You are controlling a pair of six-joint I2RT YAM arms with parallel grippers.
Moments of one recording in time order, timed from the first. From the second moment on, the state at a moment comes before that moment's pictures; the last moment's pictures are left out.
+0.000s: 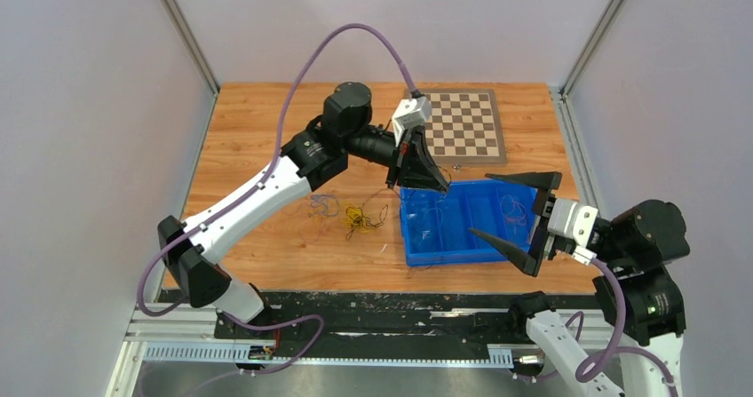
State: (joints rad) left arm -0.82 1.49 1.58 -0.16 1.02 -0.14; right arm 0.25 0.55 1.21 -0.52 -0.97 -0.45
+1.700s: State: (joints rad) left arm -0.90 1.65 1.58 0.11 1.13 -0.60; right arm 0.31 0.71 1.11 -0.21 -0.86 0.06
